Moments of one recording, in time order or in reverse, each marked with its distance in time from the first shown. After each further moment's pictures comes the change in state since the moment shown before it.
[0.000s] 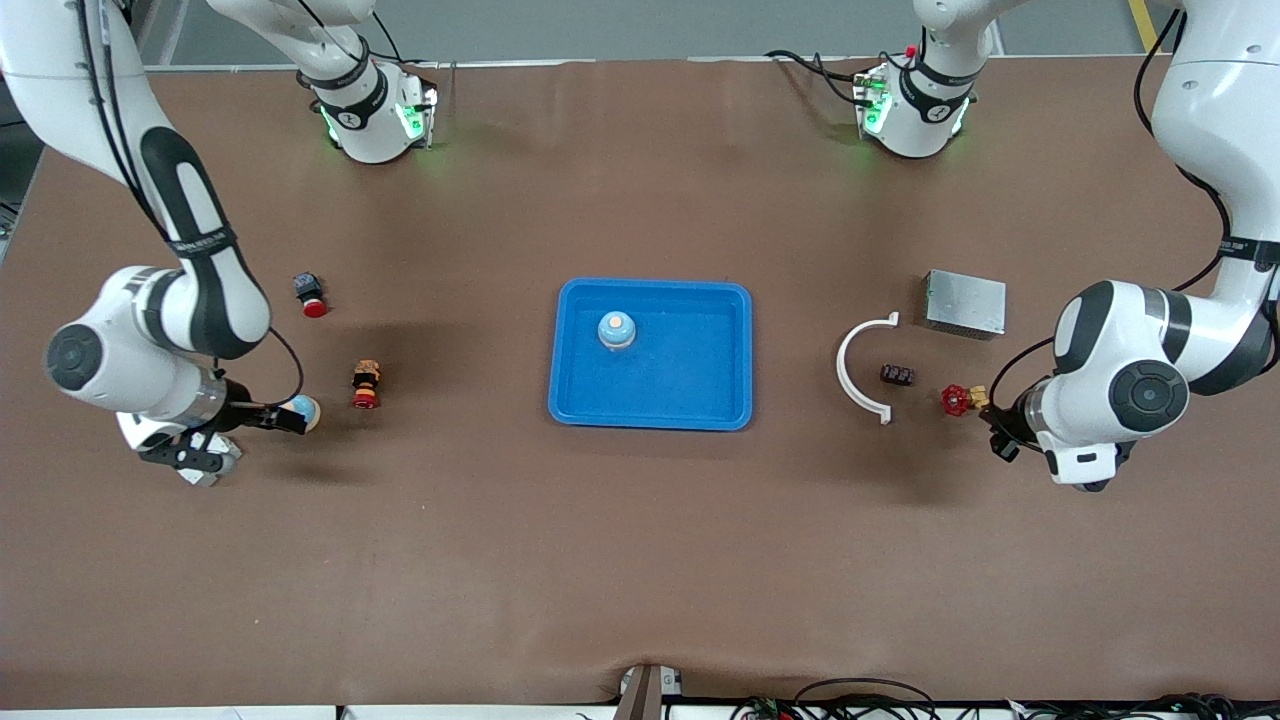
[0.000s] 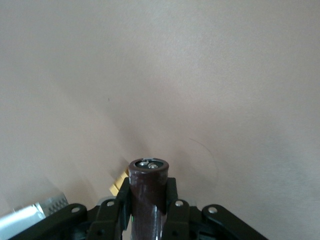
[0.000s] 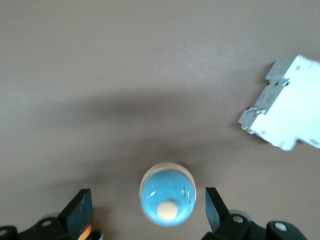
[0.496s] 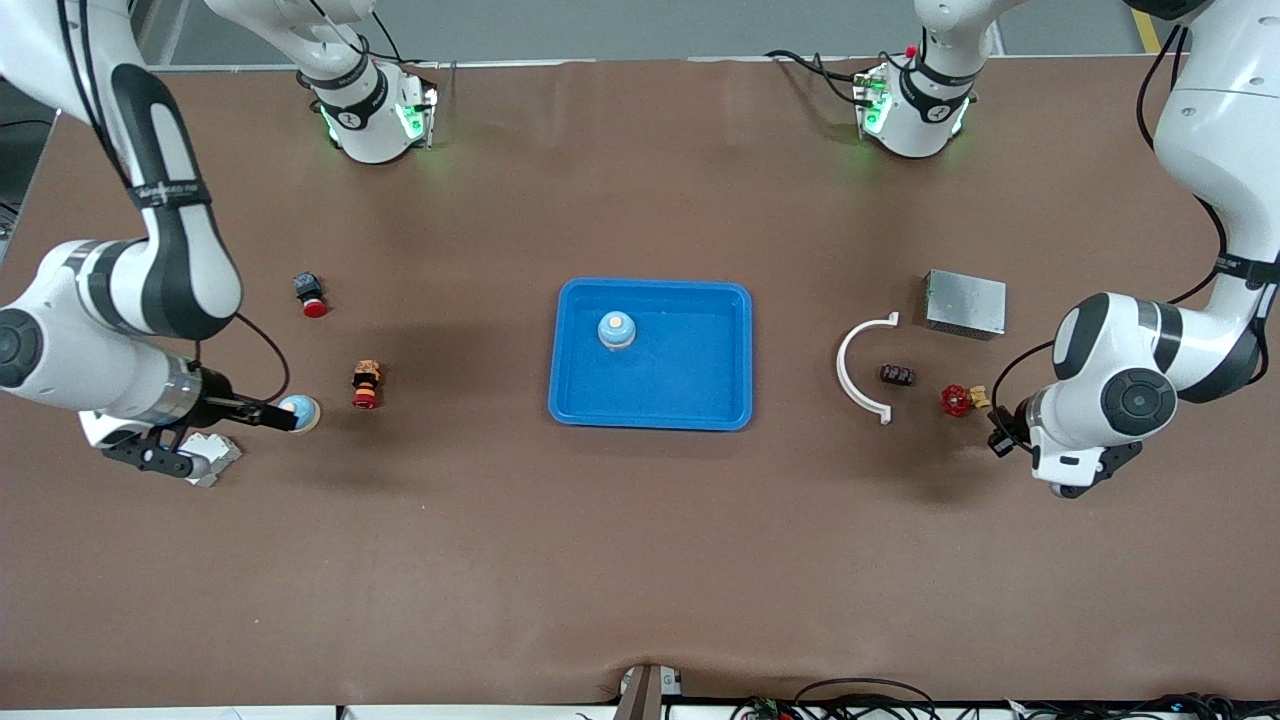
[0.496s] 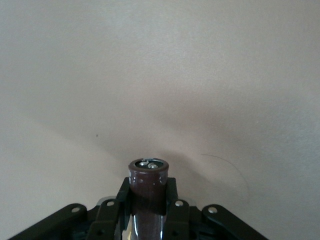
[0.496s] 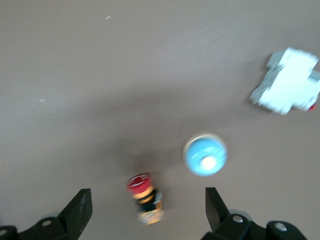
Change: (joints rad) left arm 0.035 0.070 0.002 -0.011 0.094 0.062 0.265; right arm 0.093 -0.101 0.013 0.075 0.001 -0.187 0.262
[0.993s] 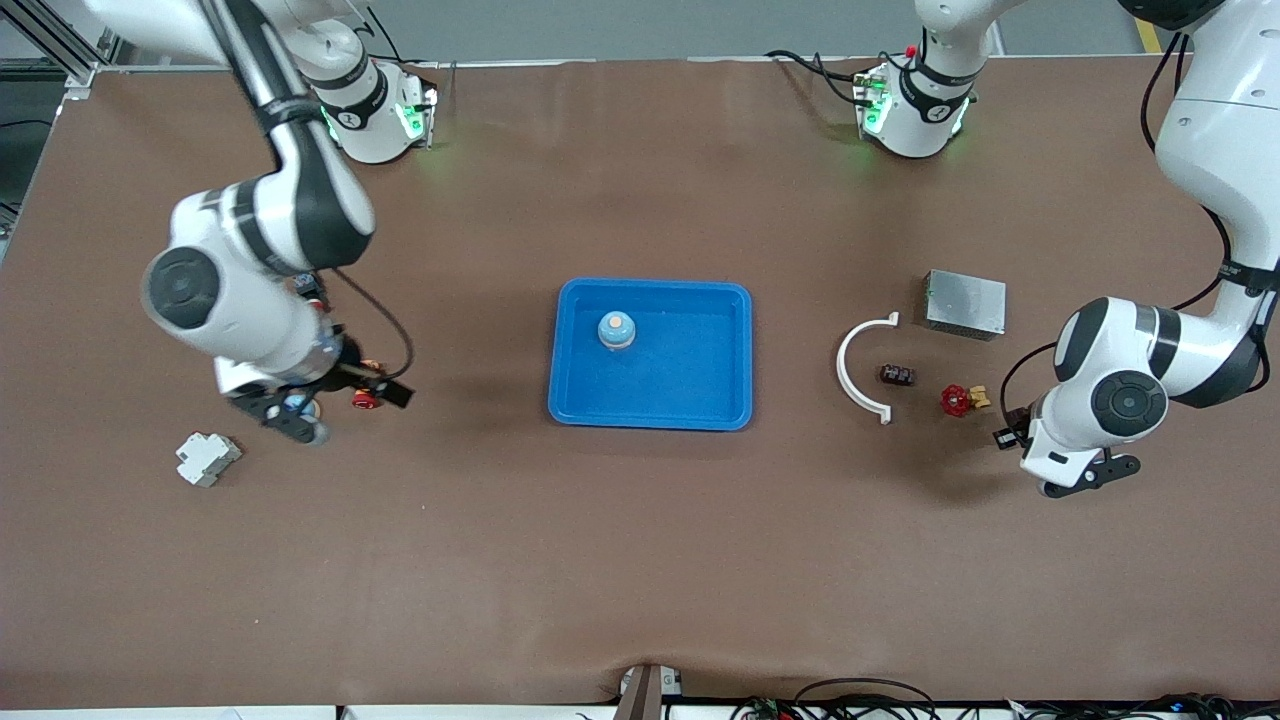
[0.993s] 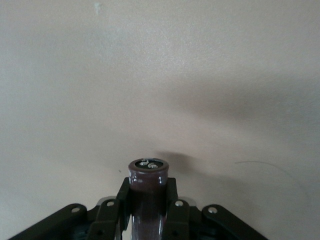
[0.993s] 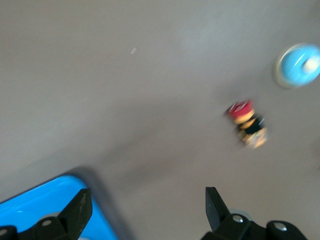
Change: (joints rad) left arm 0.007 0.024 0.017 0.001 0.128 0.002 0.228; right arm 0.310 -0.089 0.010 -0.032 0.002 -0.008 0.518
